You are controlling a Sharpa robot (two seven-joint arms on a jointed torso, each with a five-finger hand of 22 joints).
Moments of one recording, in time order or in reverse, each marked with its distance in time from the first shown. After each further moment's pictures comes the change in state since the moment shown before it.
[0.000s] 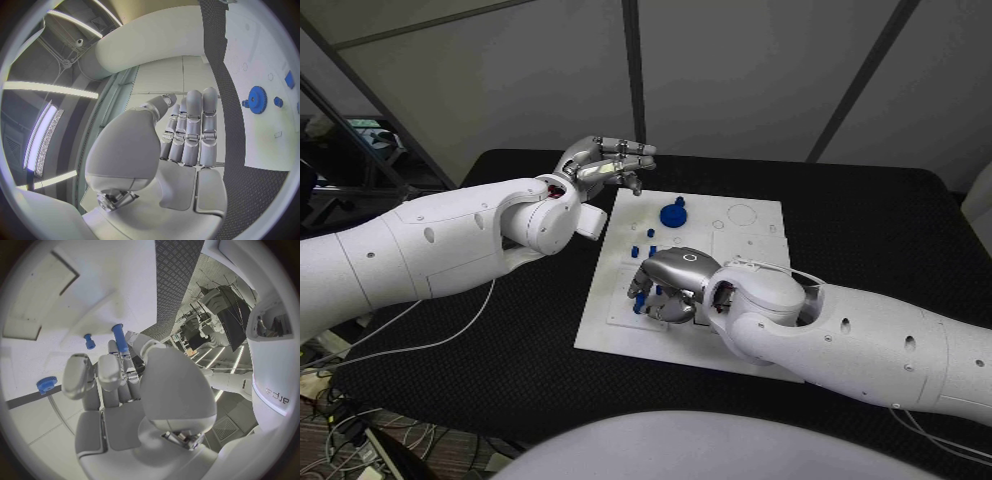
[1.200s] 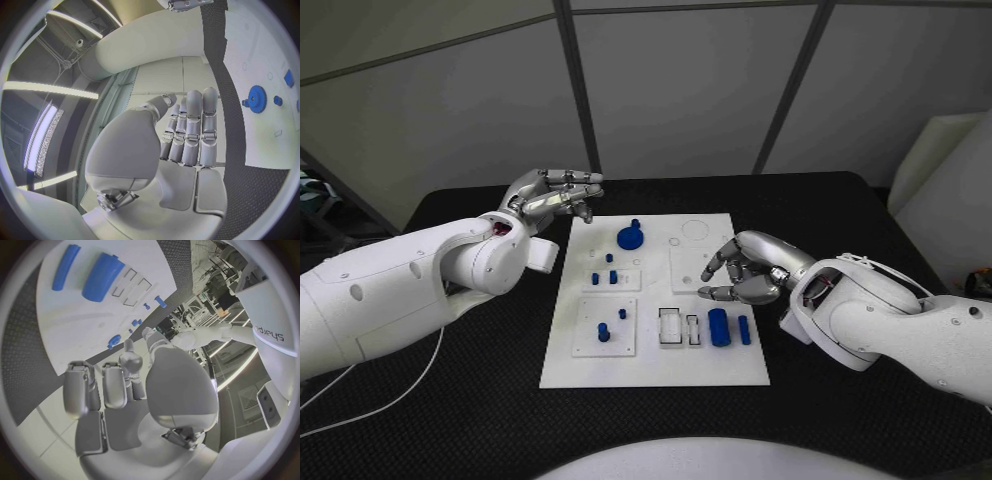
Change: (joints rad) left arm -0.005 -0.022 -0.003 0.005 0.000 0.002 -0.001; left_hand 0.000 0.000 0.000 0.000 0.000 0.000 0.000 0.000 0.000 -0.004 -0.004 0.007 0.001 0.000 0.000 0.004 -0.002 0.000 0.000 0.000 0.000 0.000; right arm 0.017 -0.497 0.048 0.230 0.343 -0.246 -0.033; right_hand -0.106 -0.006 -0.336 0.134 0.181 0.062 -0.065 0.154 0.065 0.286 -0.081 1.026 0.918 0.003 -0.072 0.203 0.290 -0.024 0.126 -0.055 0.112 0.053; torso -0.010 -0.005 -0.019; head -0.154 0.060
